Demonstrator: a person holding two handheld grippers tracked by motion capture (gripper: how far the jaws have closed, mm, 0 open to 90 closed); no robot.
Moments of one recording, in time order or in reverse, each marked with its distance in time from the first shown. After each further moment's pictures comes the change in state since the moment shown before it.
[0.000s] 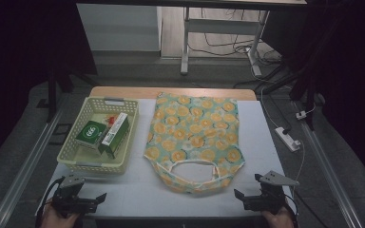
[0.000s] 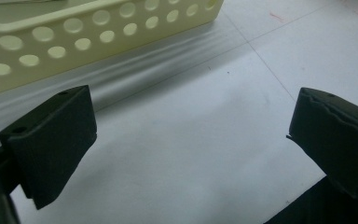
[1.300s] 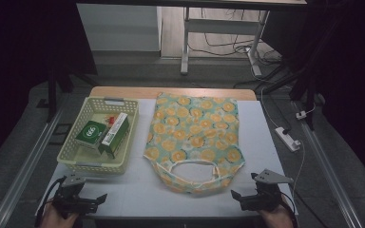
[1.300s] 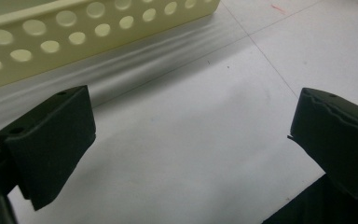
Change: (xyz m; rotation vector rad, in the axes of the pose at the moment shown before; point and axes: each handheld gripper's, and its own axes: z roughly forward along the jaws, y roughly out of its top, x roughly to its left) left arm 0.000 0.001 0.003 0.028 -0.009 0.001; right arm 0.008 0.008 0.005 0.042 0.014 -0.070
